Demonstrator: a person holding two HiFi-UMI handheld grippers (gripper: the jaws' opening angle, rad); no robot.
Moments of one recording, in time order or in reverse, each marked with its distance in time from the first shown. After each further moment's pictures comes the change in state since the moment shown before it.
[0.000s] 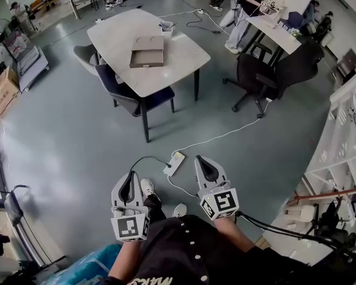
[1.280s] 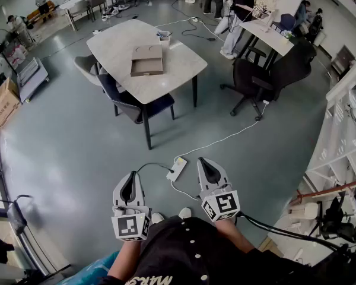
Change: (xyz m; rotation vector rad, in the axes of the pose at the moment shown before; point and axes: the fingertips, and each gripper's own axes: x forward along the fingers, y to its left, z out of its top) left arm -0.017 0.015 0.016 -0.021 -0.034 -0.058; right arm -0.017 0.023 0.019 -0.007 -0.055 -0.066
